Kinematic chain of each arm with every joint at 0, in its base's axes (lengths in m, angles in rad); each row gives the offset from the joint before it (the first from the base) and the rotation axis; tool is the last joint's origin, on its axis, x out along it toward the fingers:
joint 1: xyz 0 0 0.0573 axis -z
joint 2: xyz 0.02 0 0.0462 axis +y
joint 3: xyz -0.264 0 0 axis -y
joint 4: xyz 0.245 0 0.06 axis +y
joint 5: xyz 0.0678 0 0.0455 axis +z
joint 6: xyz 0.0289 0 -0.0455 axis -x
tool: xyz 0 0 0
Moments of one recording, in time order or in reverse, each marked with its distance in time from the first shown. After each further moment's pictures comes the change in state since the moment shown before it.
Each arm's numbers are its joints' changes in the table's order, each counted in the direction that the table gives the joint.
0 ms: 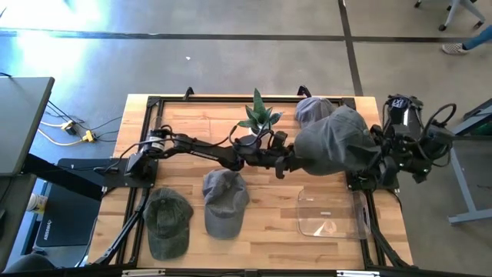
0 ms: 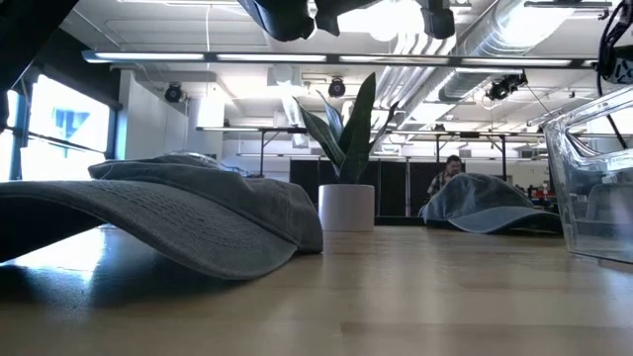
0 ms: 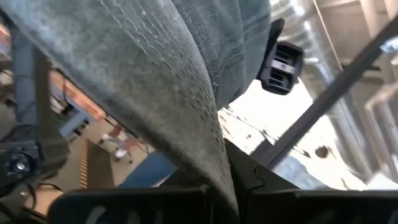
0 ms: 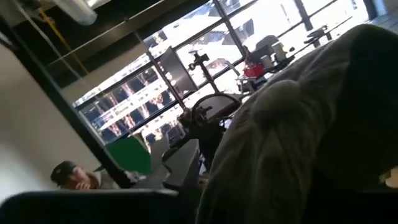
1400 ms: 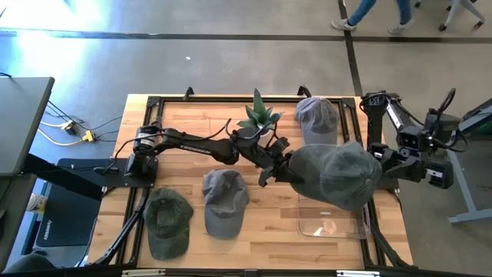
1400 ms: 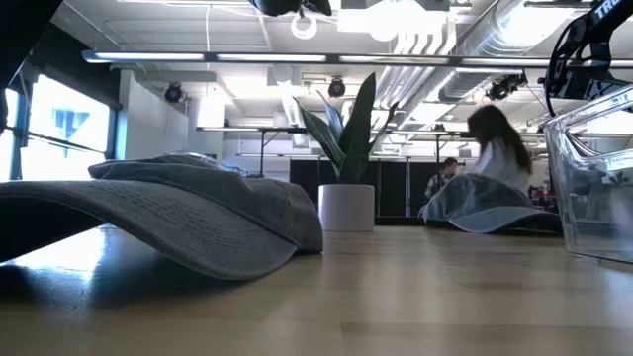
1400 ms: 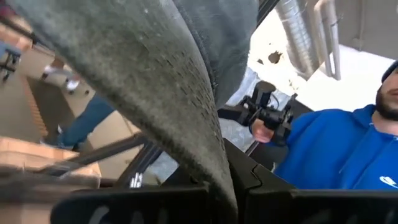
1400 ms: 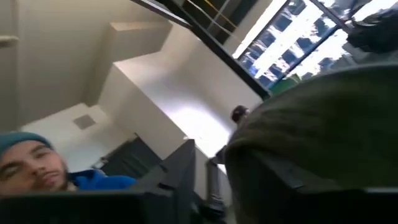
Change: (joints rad) left arm -0.021 -0.115 -0.006 0.211 -0.441 -0.080; right arm -0.406 -0.102 0.000 0.071 0.300 -0.296
